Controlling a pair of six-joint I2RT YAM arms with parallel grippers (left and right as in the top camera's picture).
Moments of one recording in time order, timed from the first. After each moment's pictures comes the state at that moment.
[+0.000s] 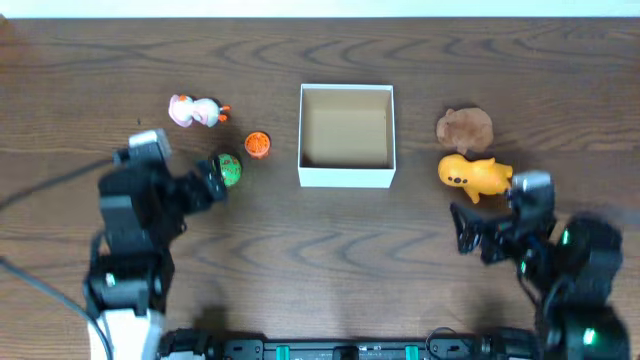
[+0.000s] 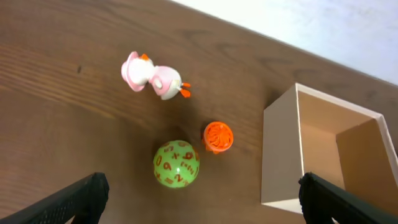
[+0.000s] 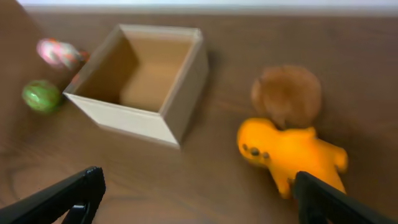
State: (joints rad) left arm 0.05 0.87 0.82 -0.55 0.10 -0.30; right arm -0.09 0.62 0.71 -0.71 -0.40 -0.02
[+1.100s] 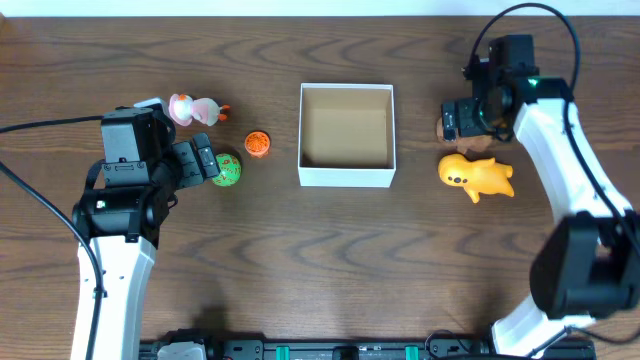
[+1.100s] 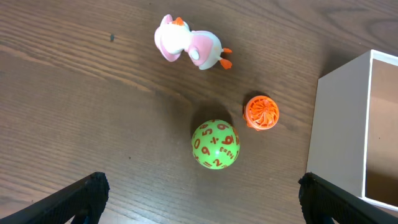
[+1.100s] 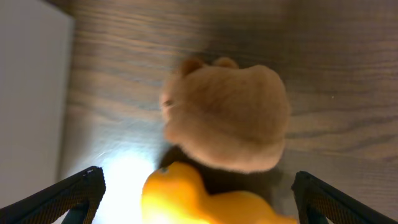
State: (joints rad) left arm 0.05 1.16 1.07 -0.78 -0.01 -0.22; right arm 0.03 1.86 1.50 -0.86 0.01 -0.05
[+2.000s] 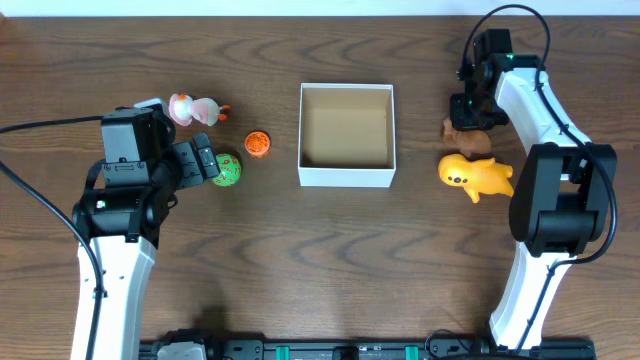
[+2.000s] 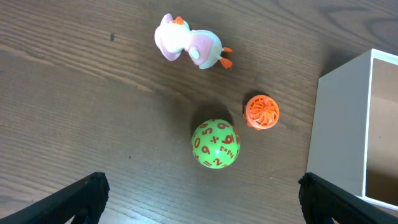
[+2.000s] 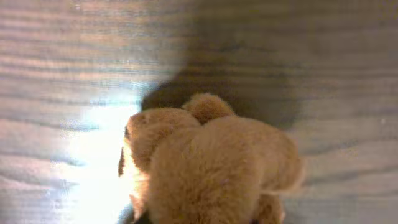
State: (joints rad) left arm 0.05 1.16 1.07 -0.78 -0.01 -0.22; right arm 0.01 2.19 1.74 -0.98 0.04 0.01
